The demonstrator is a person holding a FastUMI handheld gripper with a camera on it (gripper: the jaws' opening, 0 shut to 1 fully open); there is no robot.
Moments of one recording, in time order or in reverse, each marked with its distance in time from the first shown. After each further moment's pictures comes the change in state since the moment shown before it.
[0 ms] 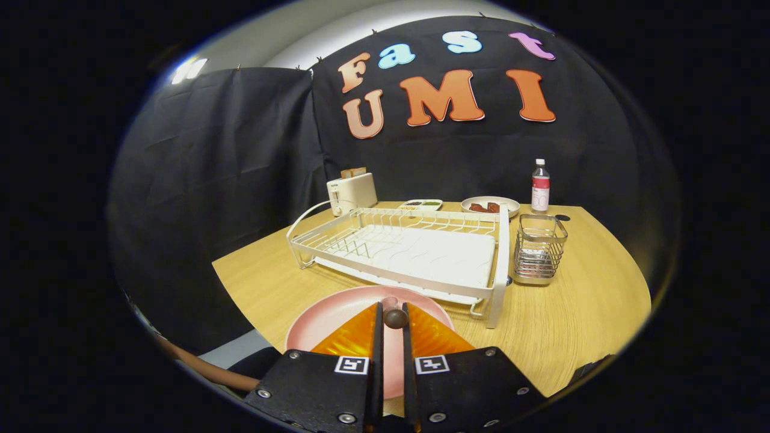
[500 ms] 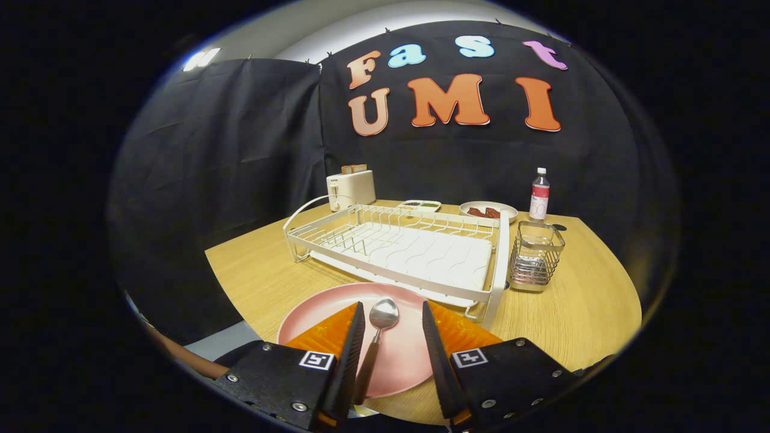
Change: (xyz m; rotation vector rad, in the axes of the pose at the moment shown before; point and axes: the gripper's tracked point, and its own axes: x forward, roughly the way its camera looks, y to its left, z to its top) arm 0.000 0.006 0.013 -0.060 -0.030 -0.009
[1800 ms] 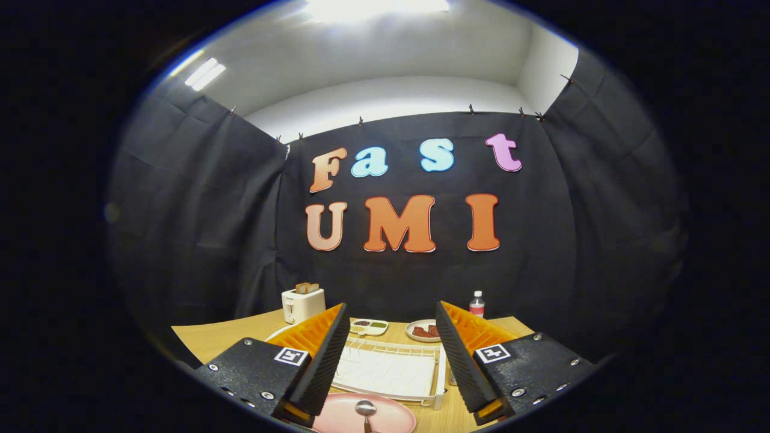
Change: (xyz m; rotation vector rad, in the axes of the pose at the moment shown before) arm -0.094 -0.002 0.208 -0.076 -0.496 -0.325
